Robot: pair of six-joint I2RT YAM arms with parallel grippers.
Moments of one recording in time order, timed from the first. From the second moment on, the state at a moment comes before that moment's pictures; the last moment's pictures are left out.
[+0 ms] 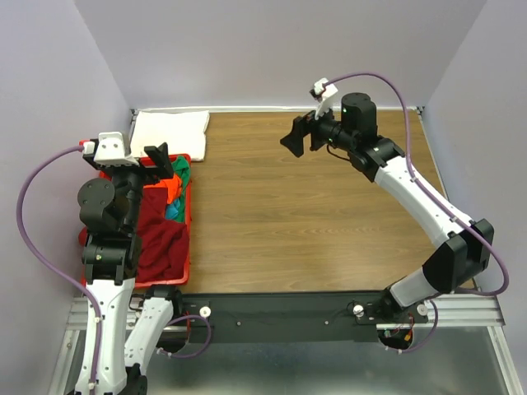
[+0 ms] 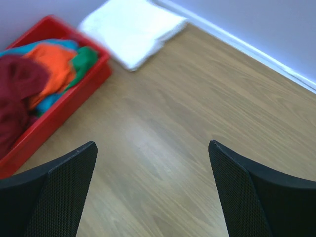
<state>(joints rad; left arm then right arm) -0.05 0.66 1.04 -0.26 -0.04 -0.08 0.50 1.51 1.45 -0.22 -0.26 0.03</state>
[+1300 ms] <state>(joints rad) -0.11 0.60 1.09 -0.32 -0.27 -0.09 1.17 2.33 2.14 -0.41 -0.36 -0.31</state>
